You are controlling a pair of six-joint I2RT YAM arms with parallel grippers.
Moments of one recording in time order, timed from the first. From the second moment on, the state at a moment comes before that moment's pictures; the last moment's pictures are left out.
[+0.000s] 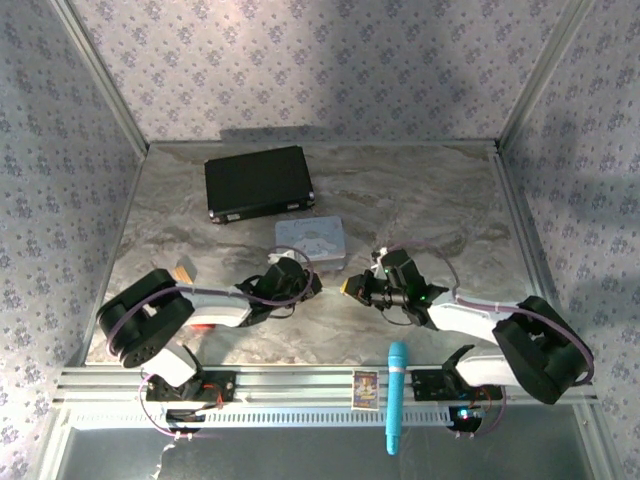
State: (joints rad) left arm -0.91 1.55 0.50 0.40 -0.06 -1.18; right arm 0.66 1.29 0.37 0.31 -0.40 1.11
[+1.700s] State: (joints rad) left arm -0.92 1.73 0.41 0.98 -0.15 -1.49; right arm 0.59 1.67 0.26 1.03 -0.54 1.47
